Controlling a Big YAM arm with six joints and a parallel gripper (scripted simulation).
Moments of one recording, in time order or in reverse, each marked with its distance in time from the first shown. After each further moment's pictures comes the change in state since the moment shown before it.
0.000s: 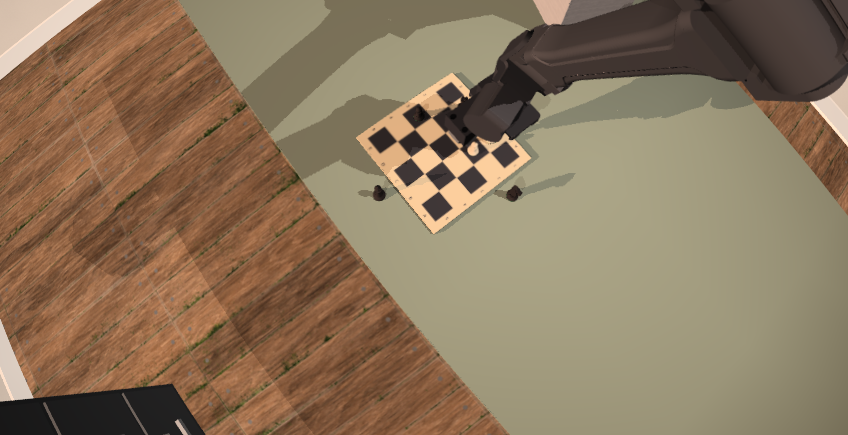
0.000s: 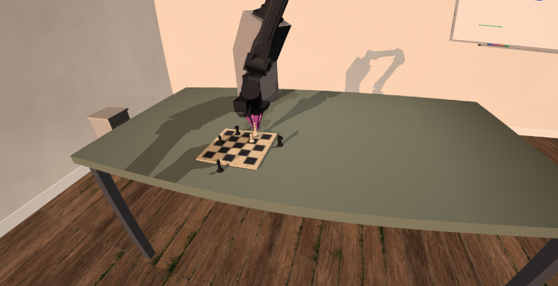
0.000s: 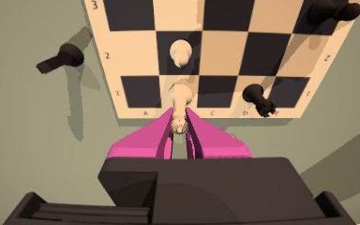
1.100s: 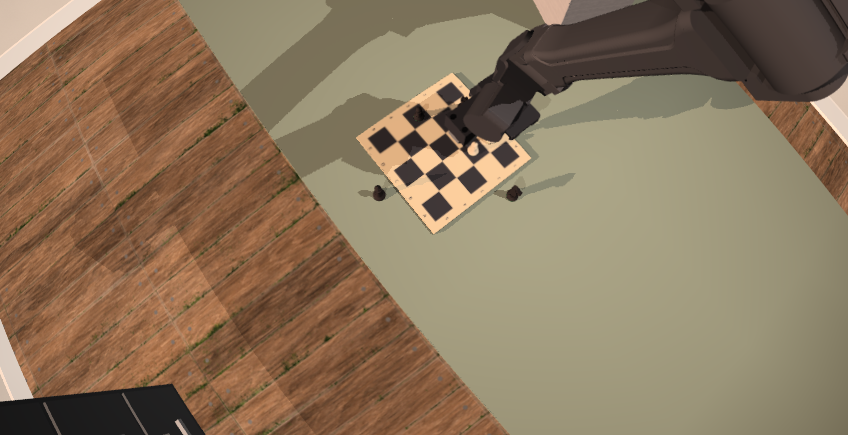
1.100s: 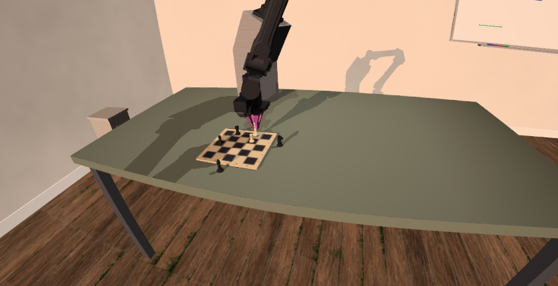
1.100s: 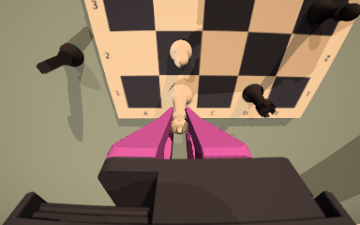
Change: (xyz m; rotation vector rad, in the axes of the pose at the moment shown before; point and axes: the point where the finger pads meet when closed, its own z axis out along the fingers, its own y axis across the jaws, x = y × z) arm 0.000 0.000 0.000 0.000 0.000 -0.001
